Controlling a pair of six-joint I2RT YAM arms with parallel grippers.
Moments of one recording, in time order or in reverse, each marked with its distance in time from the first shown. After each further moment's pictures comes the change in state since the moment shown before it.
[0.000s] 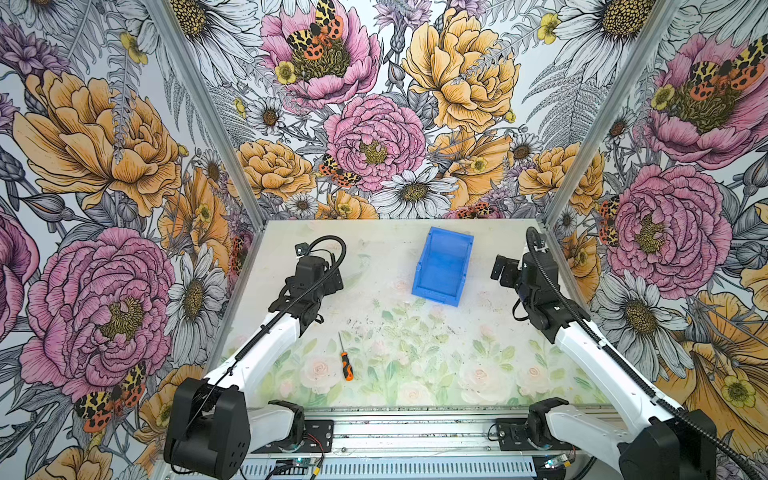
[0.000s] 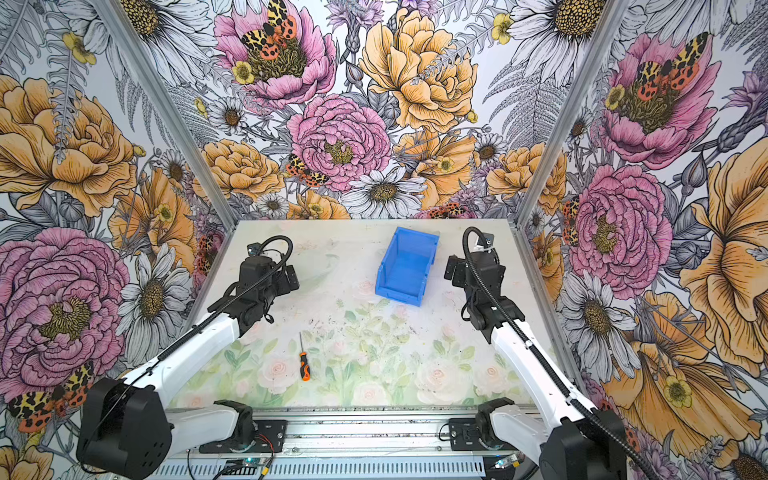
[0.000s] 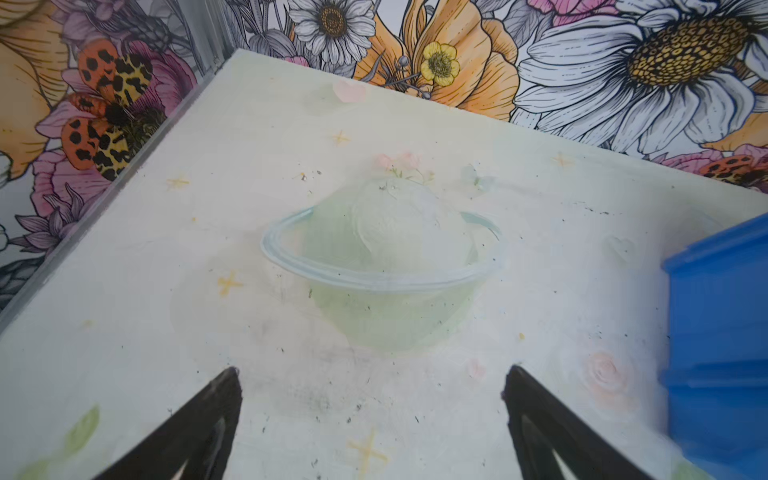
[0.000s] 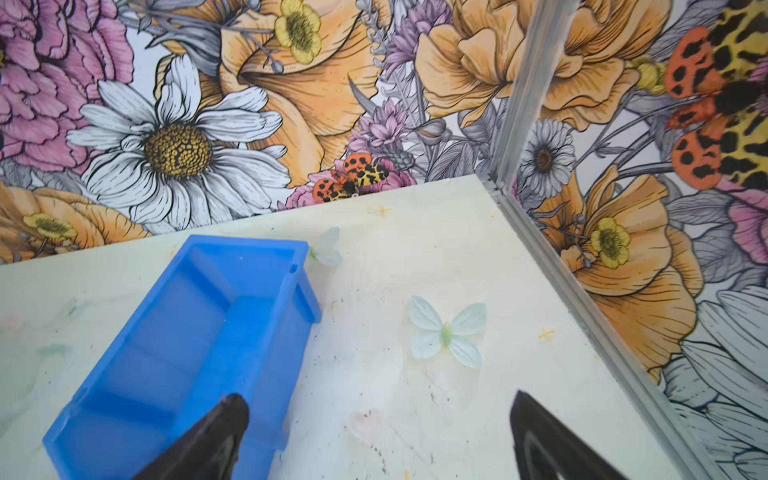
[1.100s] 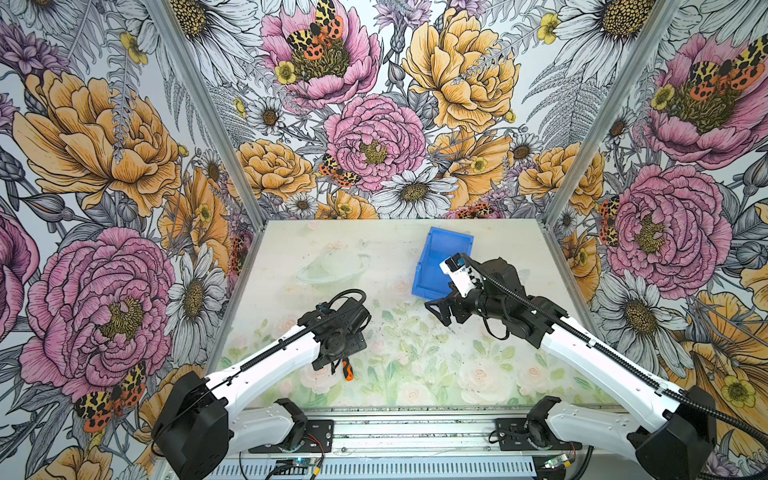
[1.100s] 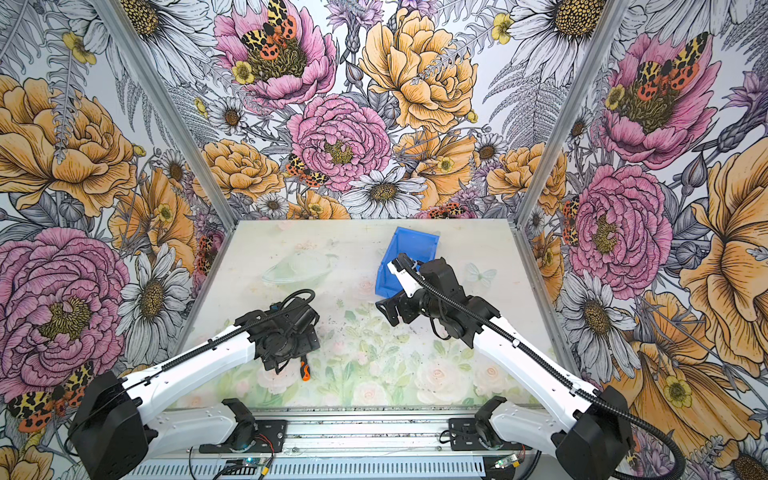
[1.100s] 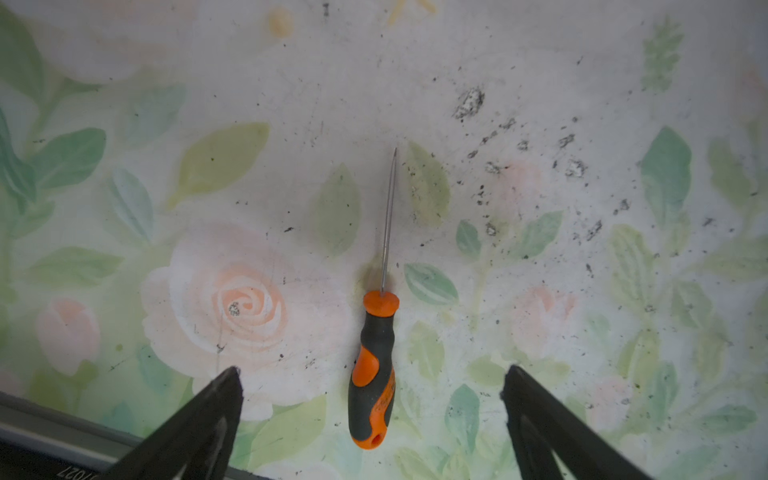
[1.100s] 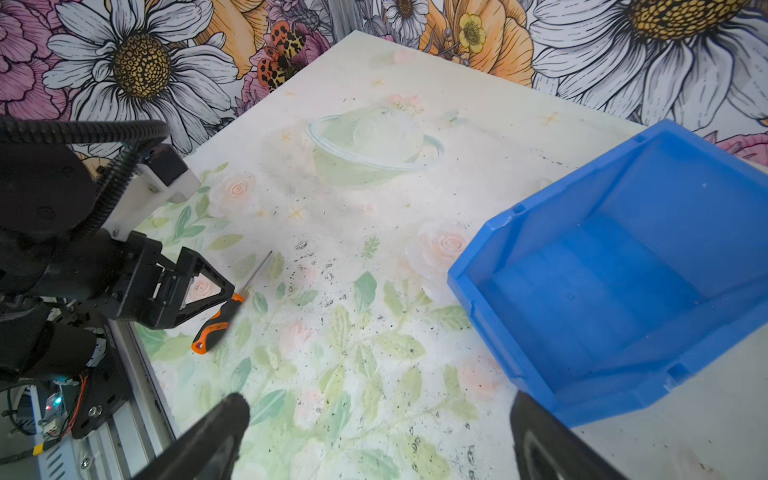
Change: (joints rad) left arm -0.415 -0.016 -0.066 -0.676 0.090 -0.663; right arm 0.353 0.047 0.089 -0.180 -0.583 -0.216
